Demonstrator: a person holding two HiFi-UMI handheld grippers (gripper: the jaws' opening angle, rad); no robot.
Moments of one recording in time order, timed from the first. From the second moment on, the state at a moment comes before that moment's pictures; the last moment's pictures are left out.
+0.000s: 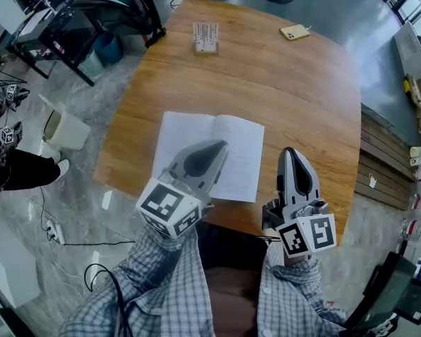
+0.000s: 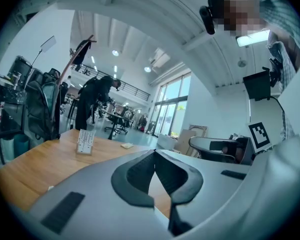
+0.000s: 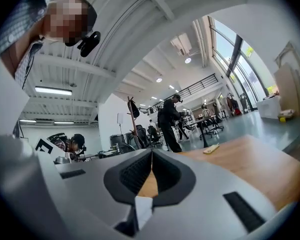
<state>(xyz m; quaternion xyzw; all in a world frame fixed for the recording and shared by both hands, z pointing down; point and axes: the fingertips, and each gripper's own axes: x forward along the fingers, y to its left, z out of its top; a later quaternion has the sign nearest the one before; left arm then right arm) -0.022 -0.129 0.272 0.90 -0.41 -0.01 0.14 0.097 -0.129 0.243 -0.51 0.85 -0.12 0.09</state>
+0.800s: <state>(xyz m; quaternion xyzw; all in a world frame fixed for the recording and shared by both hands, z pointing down) -0.014 -0.123 0.273 0.90 -0.41 -0.01 0.16 0.096 -0.122 0.246 -0.50 0.85 -0.14 0.08</state>
